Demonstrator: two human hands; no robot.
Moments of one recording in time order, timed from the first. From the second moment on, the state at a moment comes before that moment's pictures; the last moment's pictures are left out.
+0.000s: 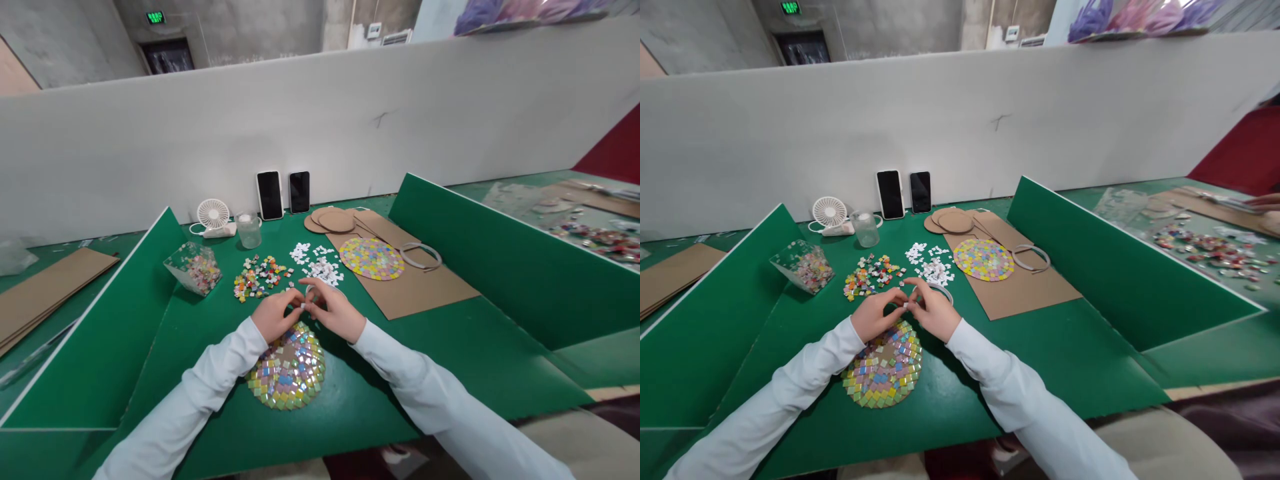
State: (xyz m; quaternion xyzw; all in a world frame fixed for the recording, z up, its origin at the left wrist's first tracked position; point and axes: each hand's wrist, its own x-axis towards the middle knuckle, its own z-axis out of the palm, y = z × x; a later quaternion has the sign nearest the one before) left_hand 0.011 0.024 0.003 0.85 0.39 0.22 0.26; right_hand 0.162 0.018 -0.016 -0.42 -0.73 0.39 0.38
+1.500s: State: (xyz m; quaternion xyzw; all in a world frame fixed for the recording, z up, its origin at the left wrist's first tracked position) left_hand 0.012 0.024 -0.002 0.87 0.41 0.22 0.18; right_hand 0.161 0.013 -0.014 -0.44 -0.83 0.17 0.29
